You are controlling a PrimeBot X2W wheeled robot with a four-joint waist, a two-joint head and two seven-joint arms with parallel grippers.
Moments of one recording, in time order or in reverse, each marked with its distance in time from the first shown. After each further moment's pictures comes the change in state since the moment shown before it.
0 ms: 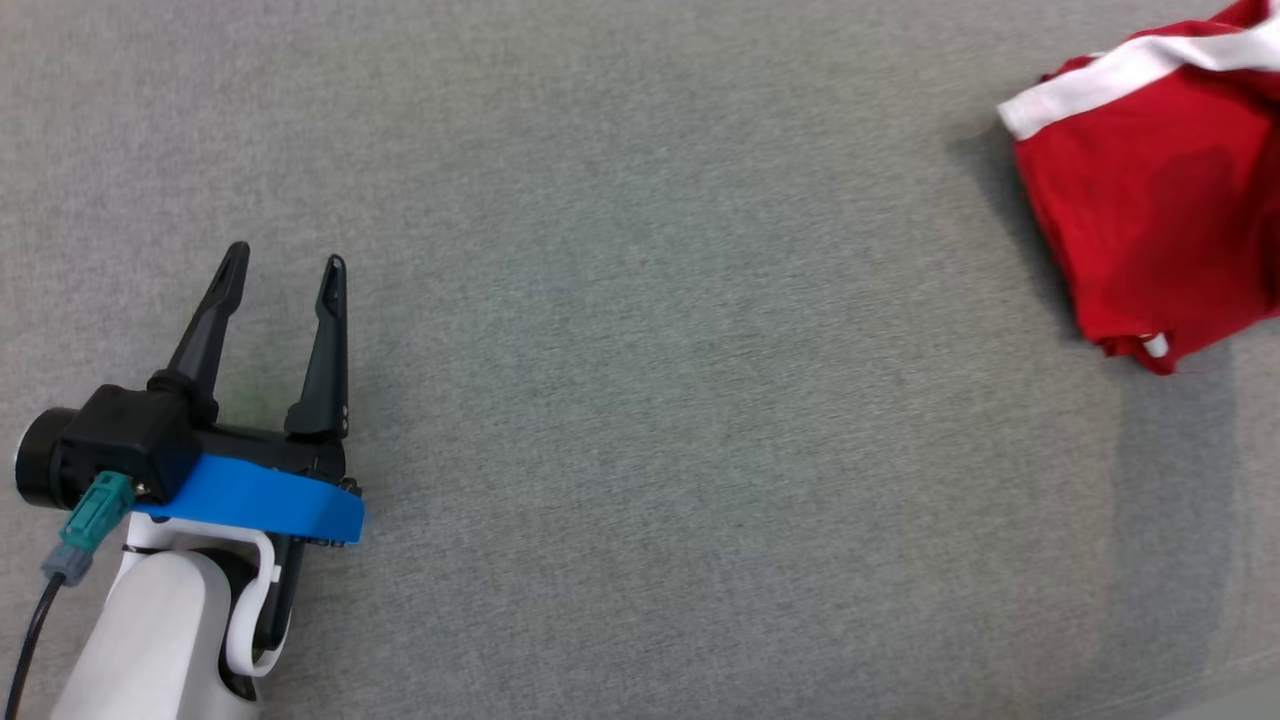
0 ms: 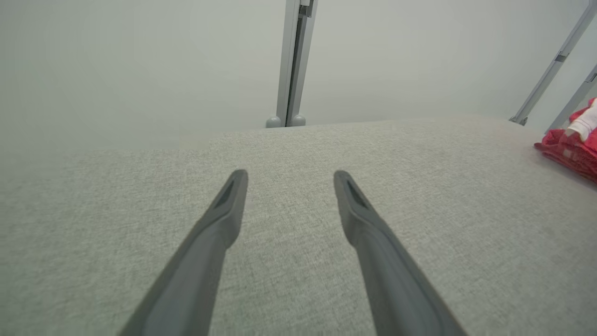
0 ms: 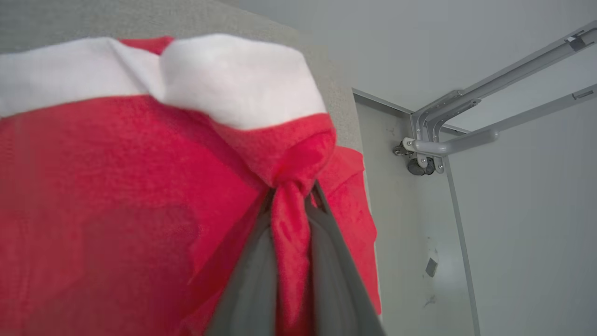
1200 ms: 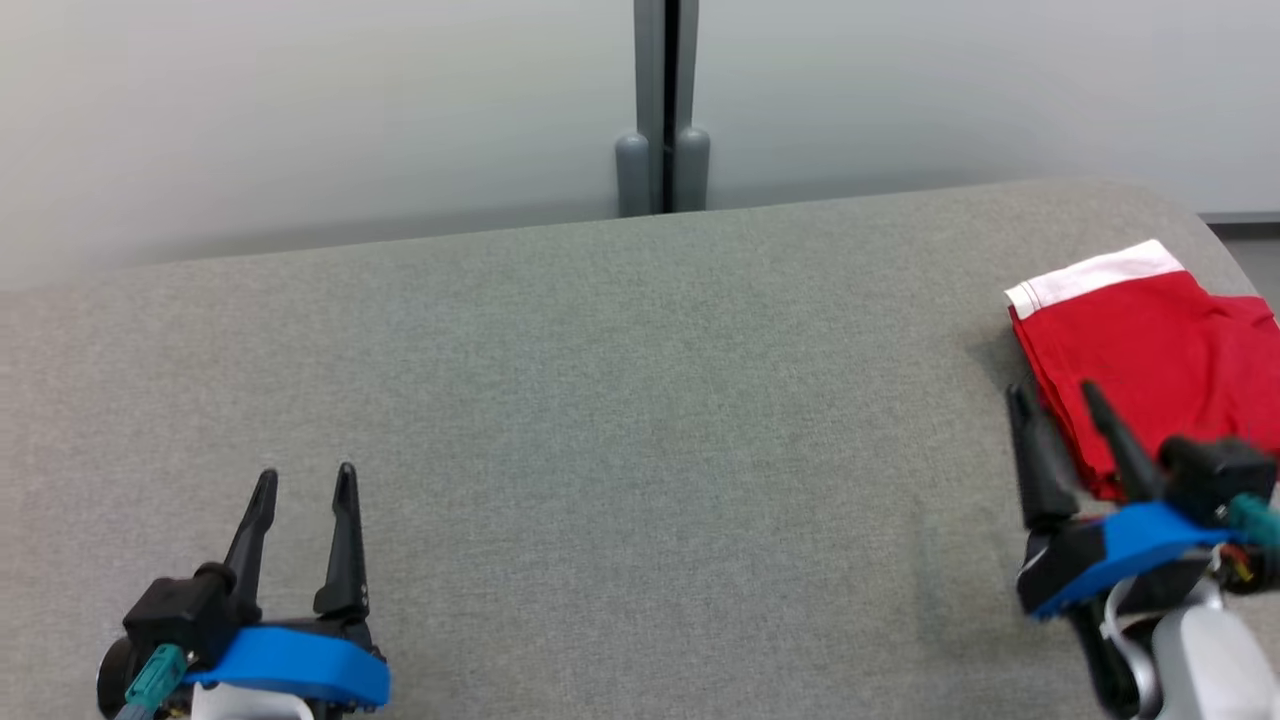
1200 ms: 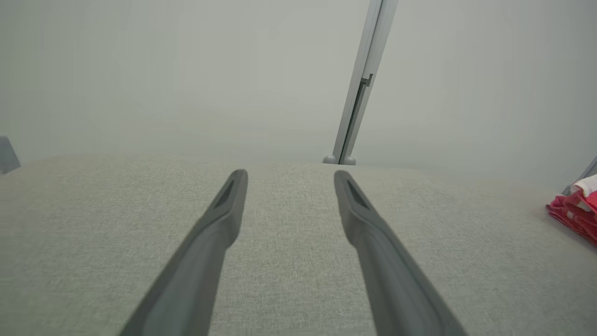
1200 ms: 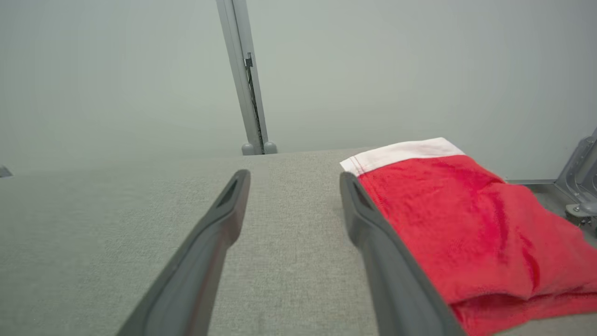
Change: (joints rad) left arm 0.219 -0.087 0.017 0.172 -0.085 0.042 -0.120; right arm 0.650 0.476 -0.358 -0.383 -0.115 0.000 -0.376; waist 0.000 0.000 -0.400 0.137
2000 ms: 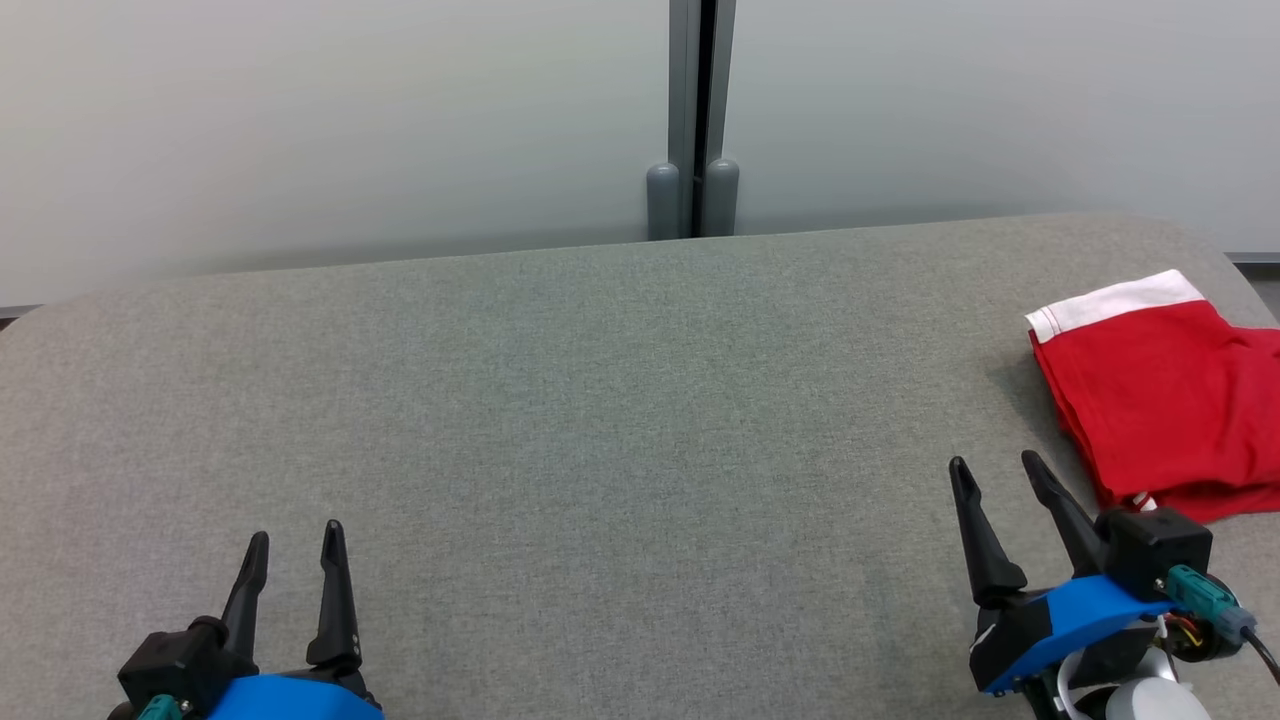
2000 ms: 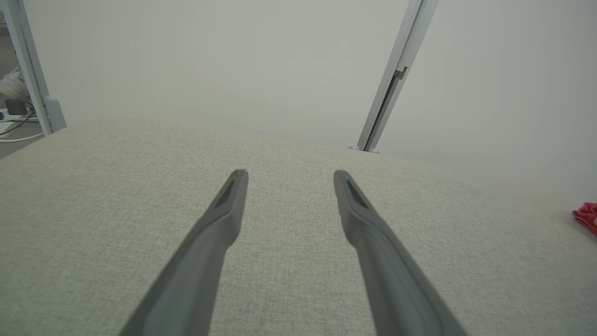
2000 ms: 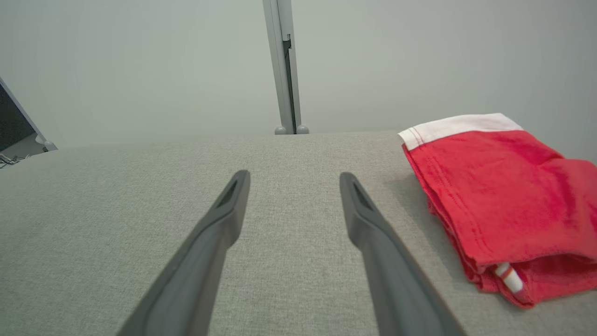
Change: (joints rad) left arm 0.088 -0.033 0.051 0.036 -0.023 -0.009 -0.012; right arm 0.163 0.095 0.038 -0.117 -0.070 0.000 0.023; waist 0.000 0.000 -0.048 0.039
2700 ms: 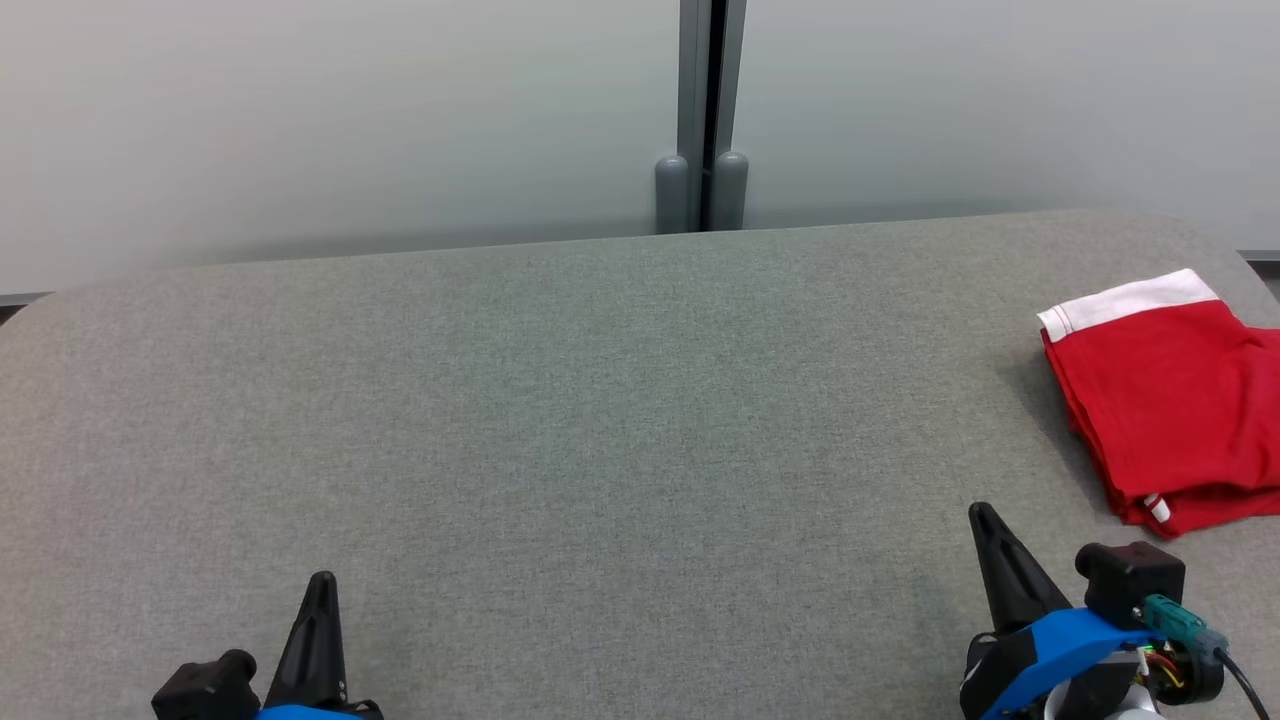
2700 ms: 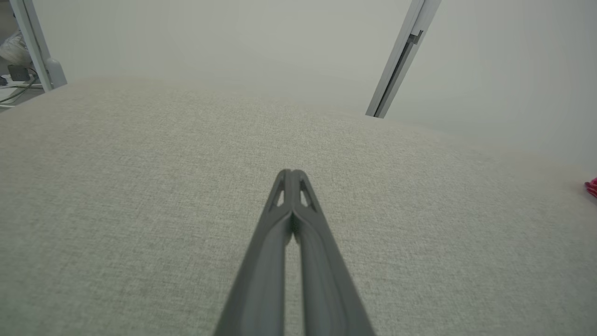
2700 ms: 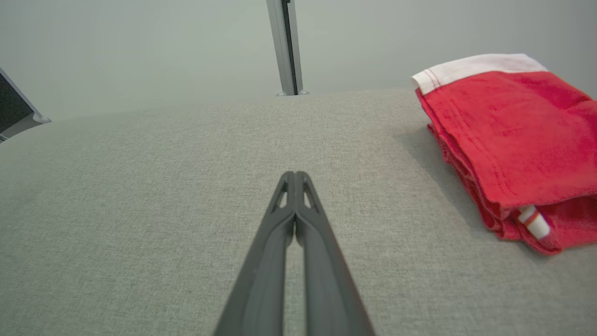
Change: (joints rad) left arm 0.027 -0.027 -0.005 0.057 0.015 -0.007 0.006; right arm 0.025 0.013 0.005 0.074 0.001 0.000 -0.006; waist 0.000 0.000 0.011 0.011
